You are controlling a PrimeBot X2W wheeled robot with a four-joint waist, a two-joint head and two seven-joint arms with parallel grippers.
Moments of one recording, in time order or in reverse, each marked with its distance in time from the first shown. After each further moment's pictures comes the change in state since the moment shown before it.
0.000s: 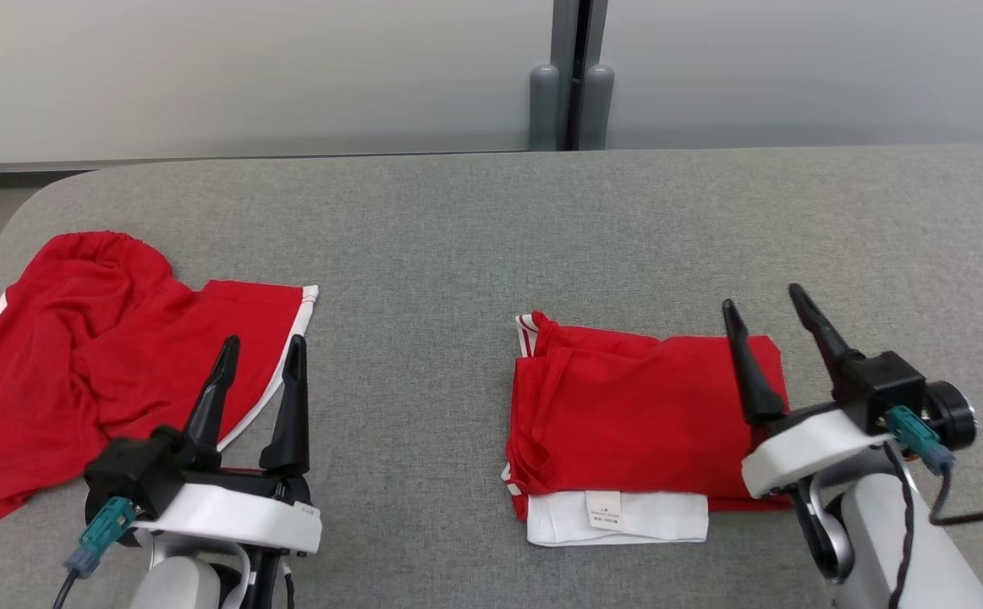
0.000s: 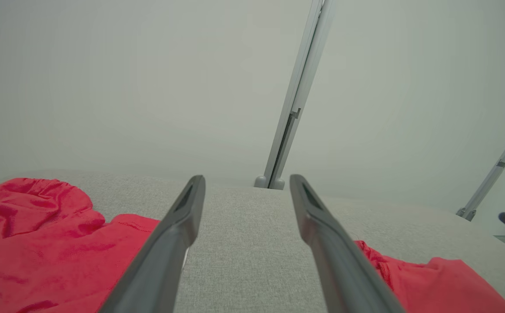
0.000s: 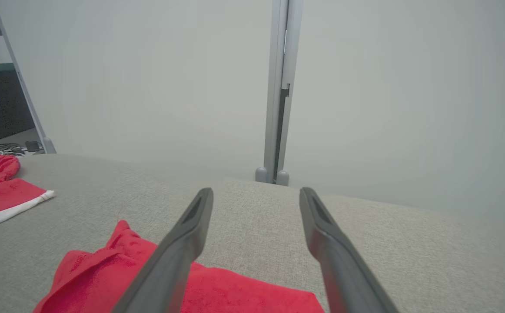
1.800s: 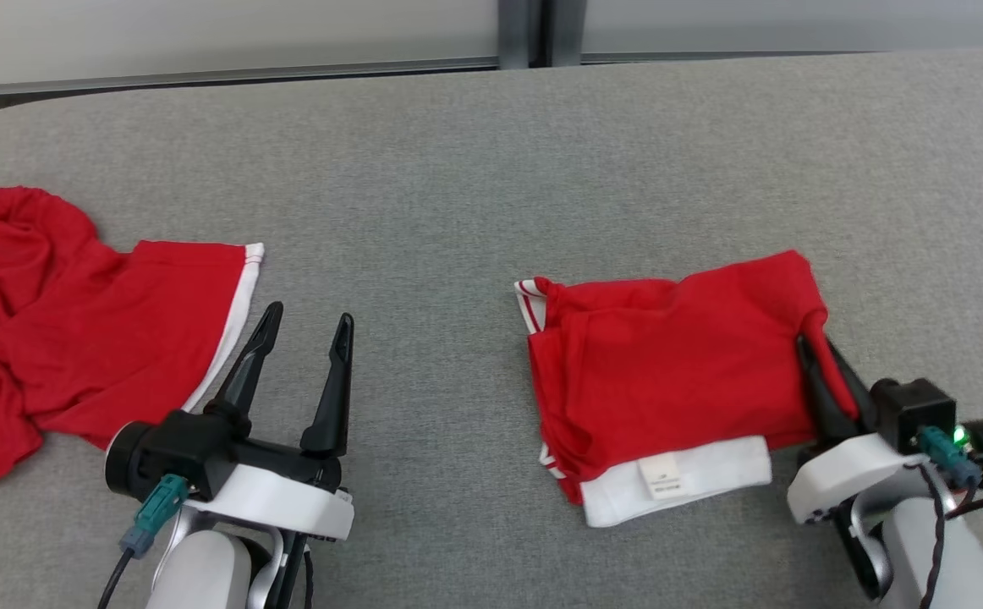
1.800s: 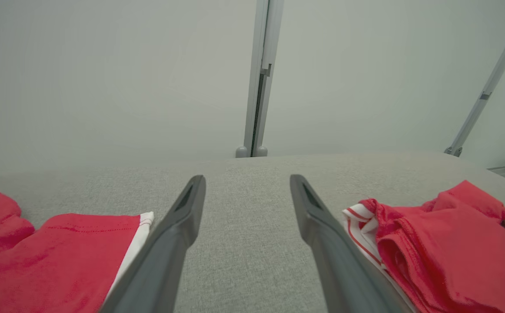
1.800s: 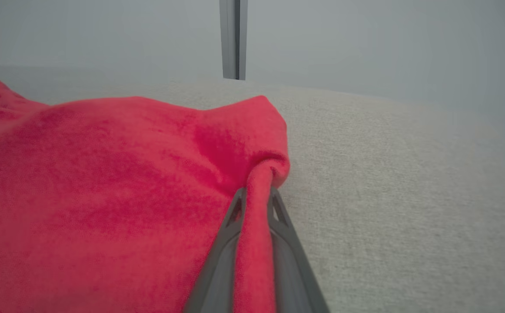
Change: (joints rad) left arm -0.039 0.001 -0.055 -0.041 0.153 -0.003 0.000; right arm 0.074 -0.031 -0.116 0.039 -0.059 0.000 -0.002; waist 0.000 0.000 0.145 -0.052
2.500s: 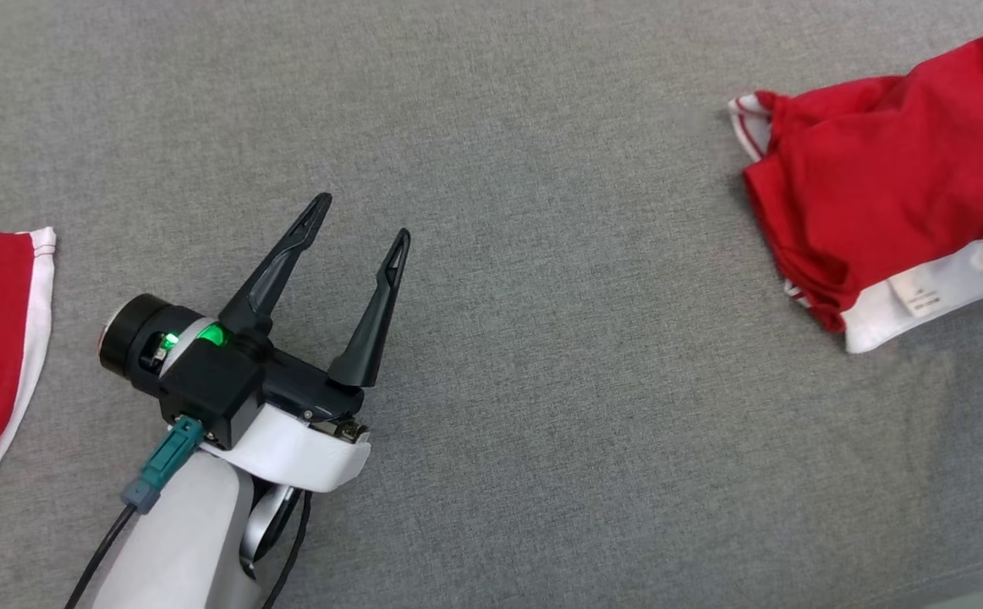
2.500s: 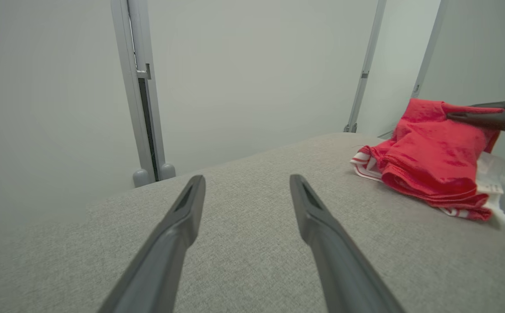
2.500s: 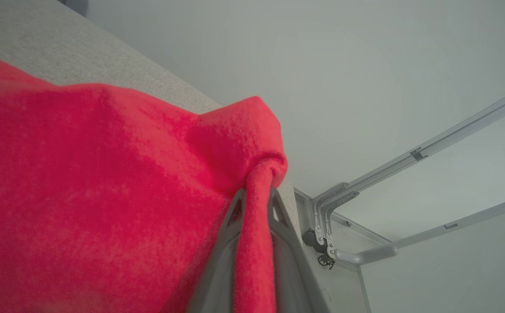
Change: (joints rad) left arm -0.158 0.118 -0.164 -0.125 0.034 0.000 0.000; right arm -0.389 -0.408 0.072 0.131 -0.147 0.001 0.037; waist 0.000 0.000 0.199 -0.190
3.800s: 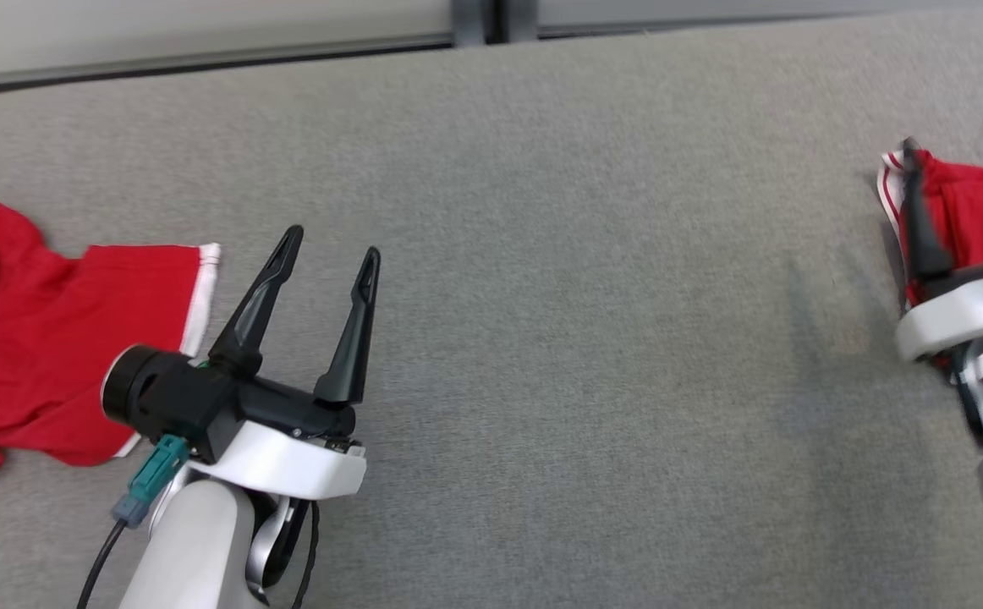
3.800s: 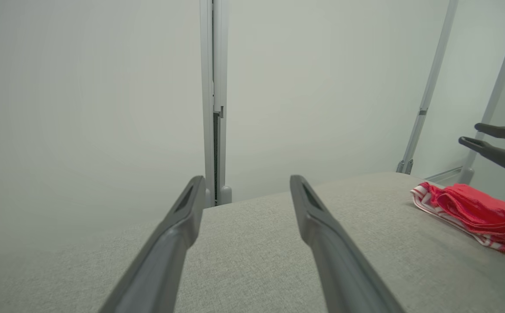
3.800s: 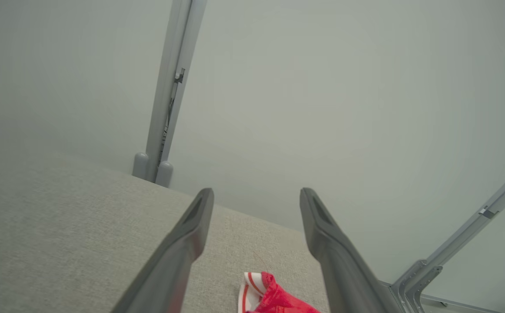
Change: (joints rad) left arm 0.059 -0.081 0.088 0.028 -0.028 0.000 0.000; right arm 0.137 0.227 -0.119 -0.224 0.030 0.000 -0.037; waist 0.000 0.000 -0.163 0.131
